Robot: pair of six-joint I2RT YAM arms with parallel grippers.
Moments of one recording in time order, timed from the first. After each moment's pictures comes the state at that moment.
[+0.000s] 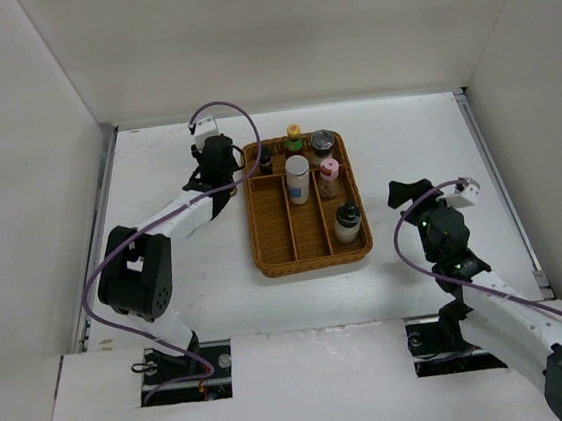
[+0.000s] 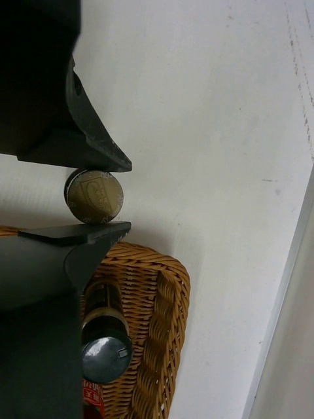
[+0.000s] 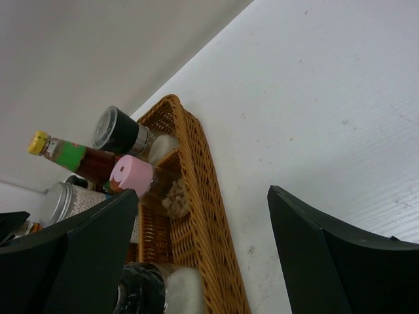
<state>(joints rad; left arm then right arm) -0.39 1.68 1.08 0.18 -0.52 -0.39 0.36 0.75 0.25 0.41 0.45 0.77</state>
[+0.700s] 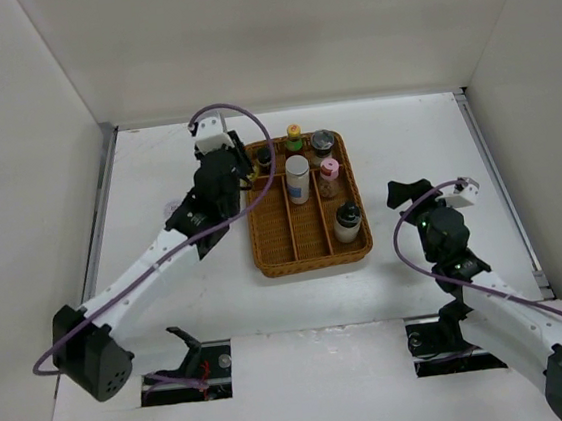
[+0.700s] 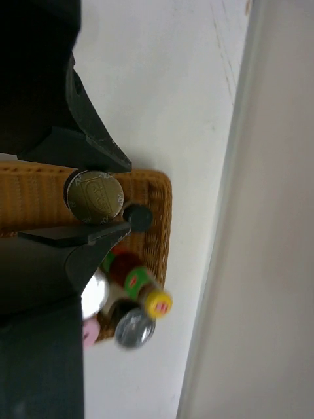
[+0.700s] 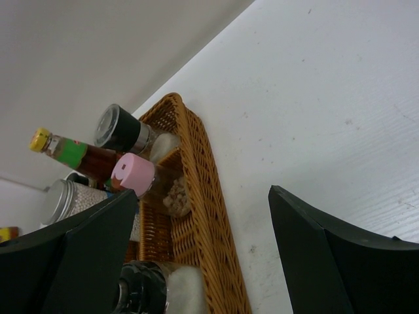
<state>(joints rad) -0.61 1.26 1.04 0.07 -0.62 -0.35 0.37 0.76 0.25 0.41 0.45 0.76</state>
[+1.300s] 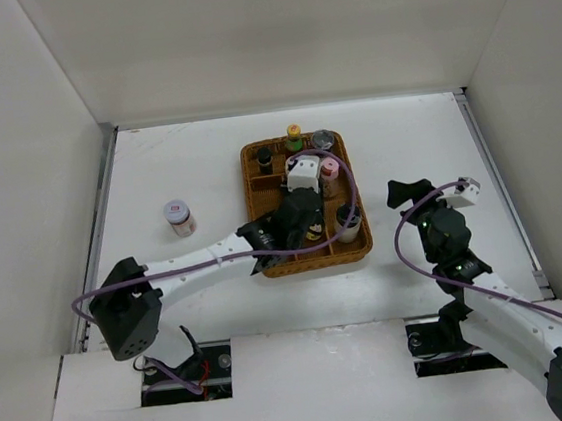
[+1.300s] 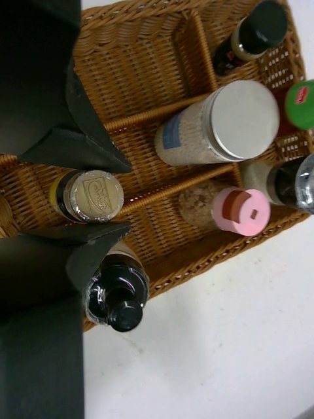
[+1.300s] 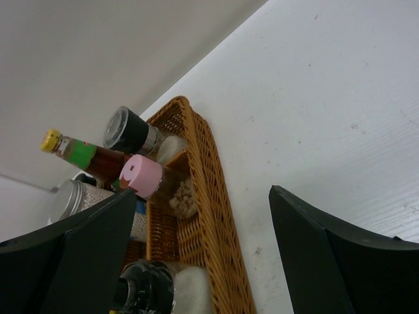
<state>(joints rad) -1.03 1.48 1.03 0.04 -0.60 -0.41 0.38 0.73 0.25 0.41 0.45 0.76</state>
